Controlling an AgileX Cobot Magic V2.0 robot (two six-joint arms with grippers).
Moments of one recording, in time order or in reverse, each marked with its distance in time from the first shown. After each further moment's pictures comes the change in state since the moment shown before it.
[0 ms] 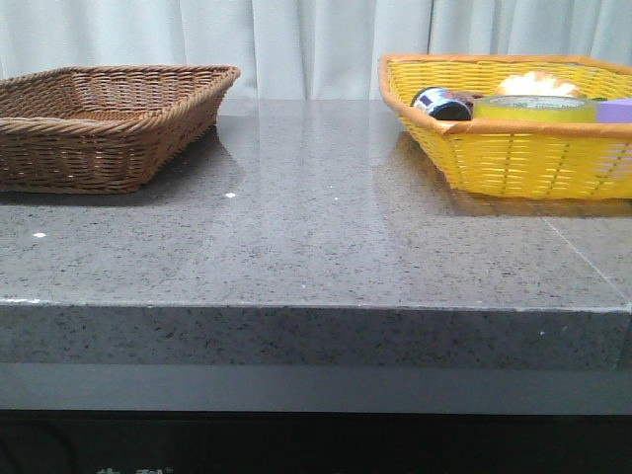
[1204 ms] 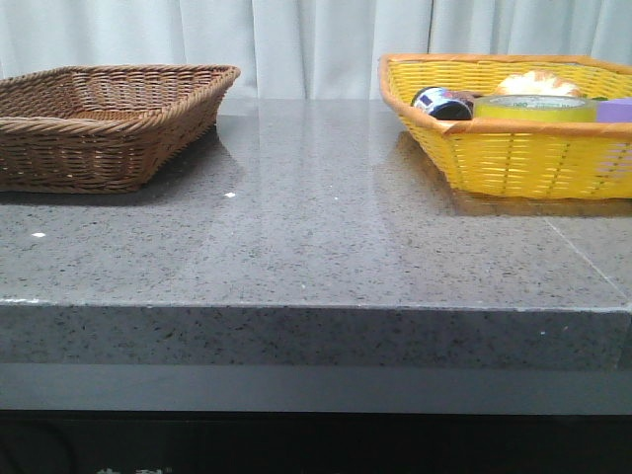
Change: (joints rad) left arm 0.000 0.002 0.000 0.000 0.000 0.000; right arm -0.004 0.895 -0.821 -0.002 0.525 0.028
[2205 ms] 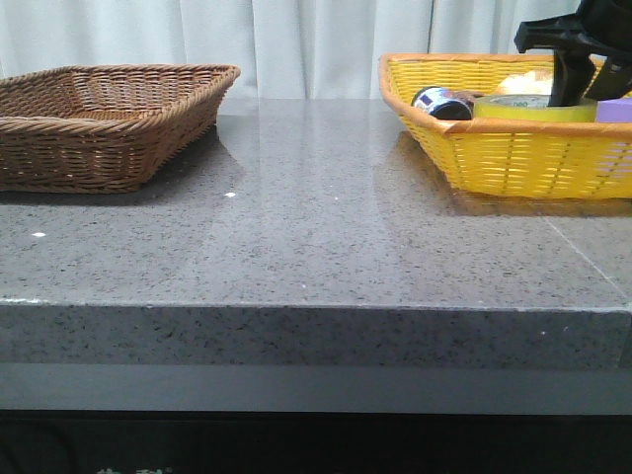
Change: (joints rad) left arm 0.000 0.000 0.000 0.000 0.000 0.000; right arm 0.001 0.447 -0.179 -0.055 -0.027 0.023
